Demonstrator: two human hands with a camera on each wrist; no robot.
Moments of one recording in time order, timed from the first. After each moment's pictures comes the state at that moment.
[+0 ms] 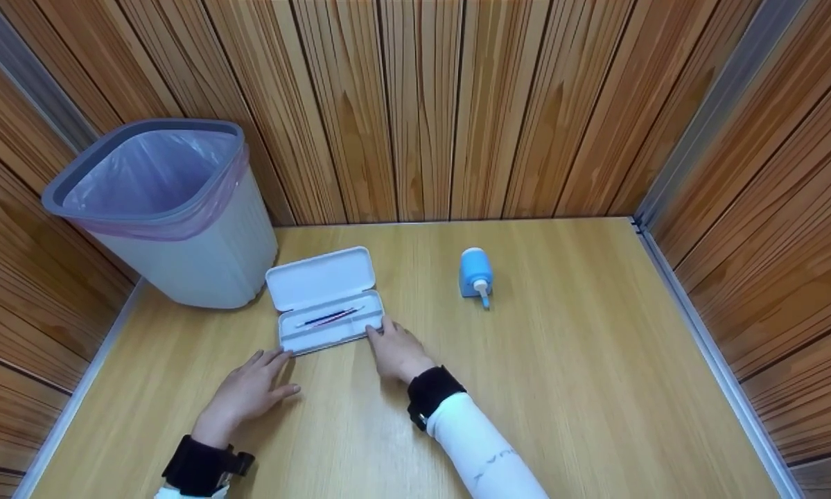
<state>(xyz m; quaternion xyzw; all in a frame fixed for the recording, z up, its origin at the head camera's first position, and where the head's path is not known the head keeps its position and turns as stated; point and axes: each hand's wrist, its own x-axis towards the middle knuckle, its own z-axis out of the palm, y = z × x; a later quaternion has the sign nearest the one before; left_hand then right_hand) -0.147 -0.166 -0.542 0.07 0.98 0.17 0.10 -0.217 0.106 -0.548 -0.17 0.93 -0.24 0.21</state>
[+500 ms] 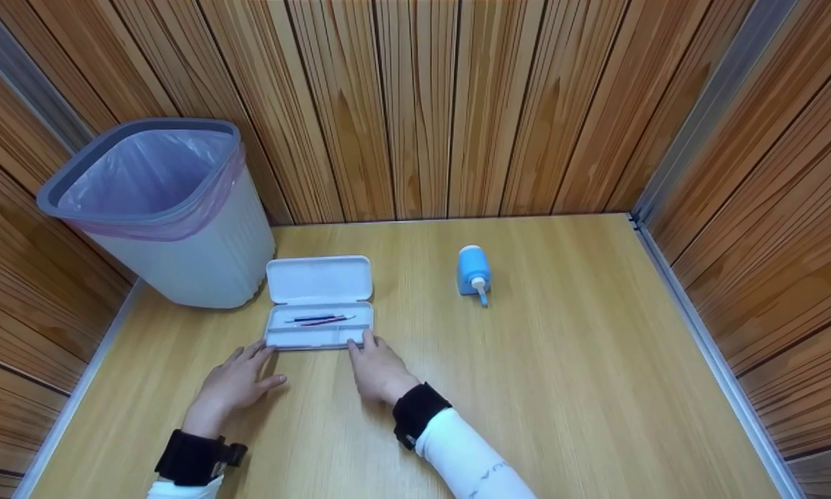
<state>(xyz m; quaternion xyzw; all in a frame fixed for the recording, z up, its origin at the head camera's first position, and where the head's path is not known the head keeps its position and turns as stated) -0.155 -0.182 -0.541 0.03 0.98 0.16 0.10 -0.189 0.084 -0.554 -0.27 0.94 -0.17 0.15</state>
